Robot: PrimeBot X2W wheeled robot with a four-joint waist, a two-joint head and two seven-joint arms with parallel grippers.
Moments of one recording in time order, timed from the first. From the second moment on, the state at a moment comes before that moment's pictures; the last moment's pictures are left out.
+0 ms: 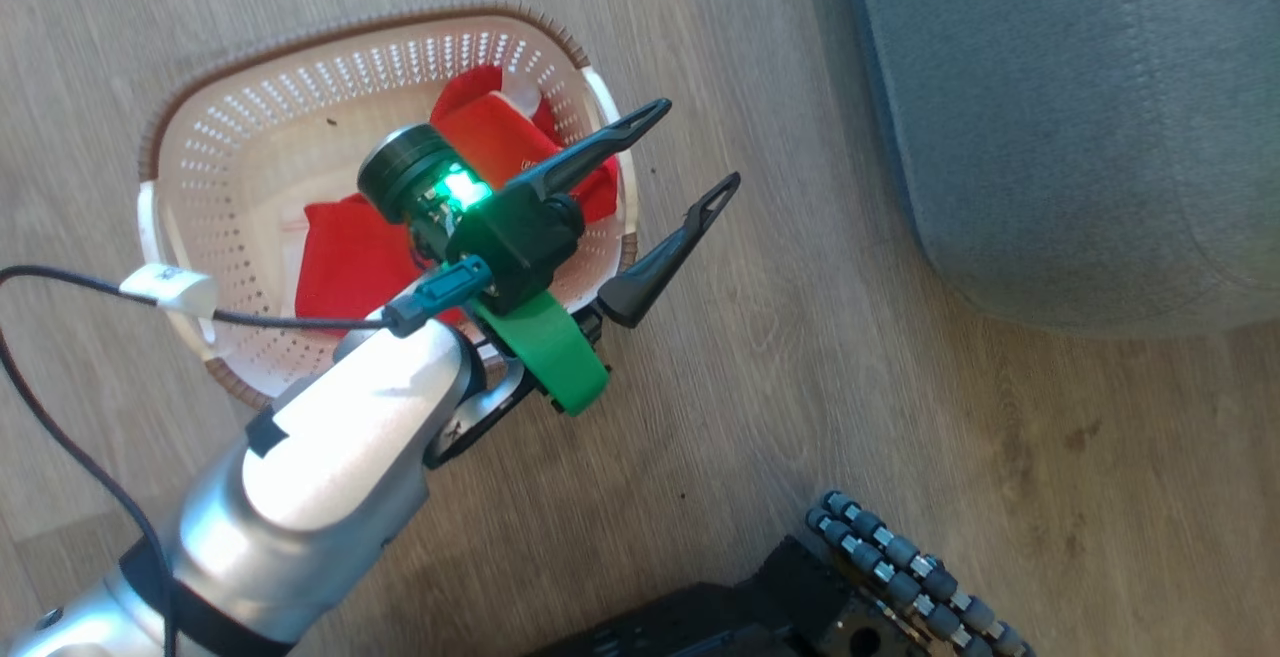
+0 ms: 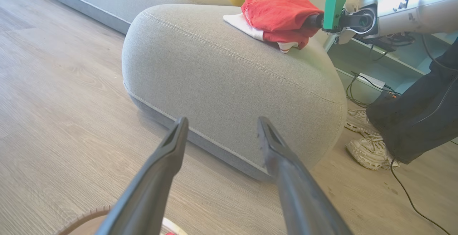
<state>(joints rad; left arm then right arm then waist) -0.73 0.29 -0.84 0.17 -0.44 -0.11 -0.24 -1.13 -0.41 -0.56 1.23 -0.11 0.13 -0.25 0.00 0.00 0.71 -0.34</state>
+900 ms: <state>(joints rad) -0.51 0.16 -0.57 0.28 -0.42 -0.11 -0.25 -0.42 -0.30 -0.25 0.41 0.30 0.13 -0.25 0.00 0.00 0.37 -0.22</state>
